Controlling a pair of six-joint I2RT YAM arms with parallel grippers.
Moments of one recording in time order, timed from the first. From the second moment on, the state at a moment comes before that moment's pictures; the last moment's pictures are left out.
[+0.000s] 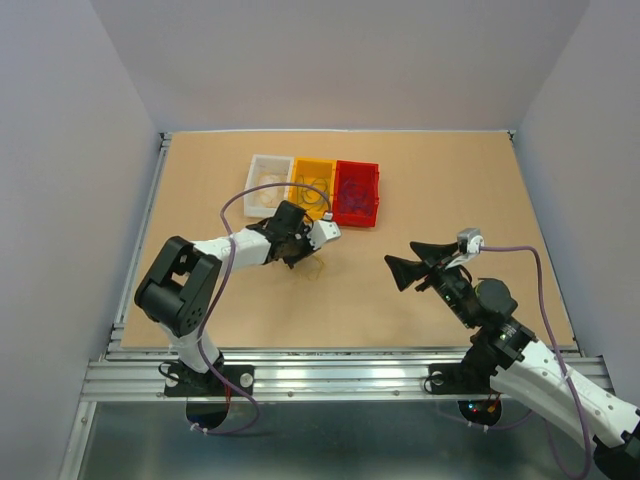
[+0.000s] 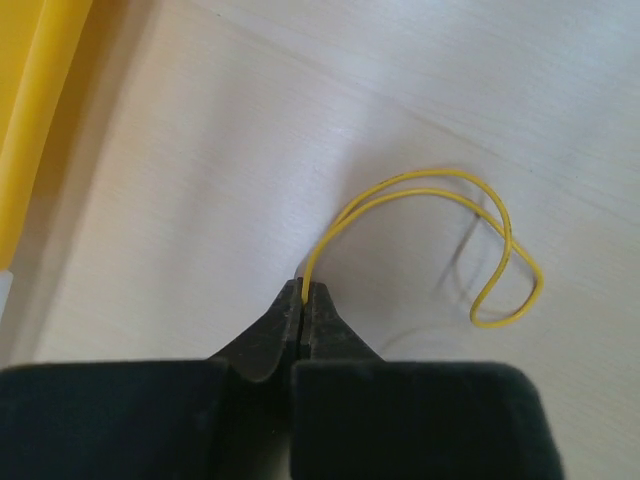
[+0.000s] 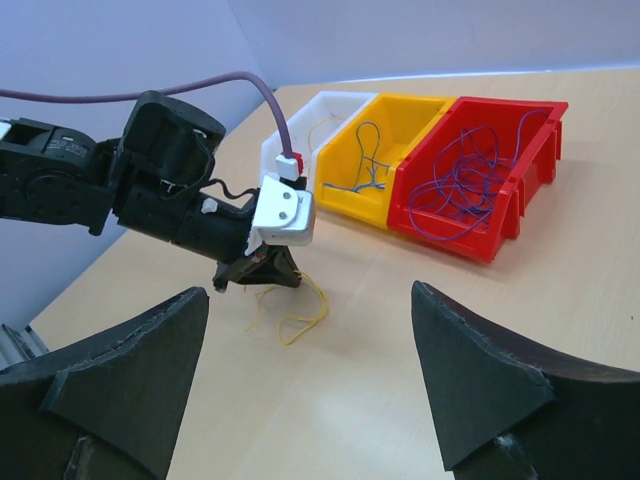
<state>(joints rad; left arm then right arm) -0.57 1.68 0.90 -0.18 0.15 0.57 0.75 0.43 0.29 0.28 0.18 0.36</state>
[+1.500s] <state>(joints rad) -0.22 2.17 1.66 -0.25 0.00 0.23 0.75 0.45 0.29 0.28 0.18 0.36</state>
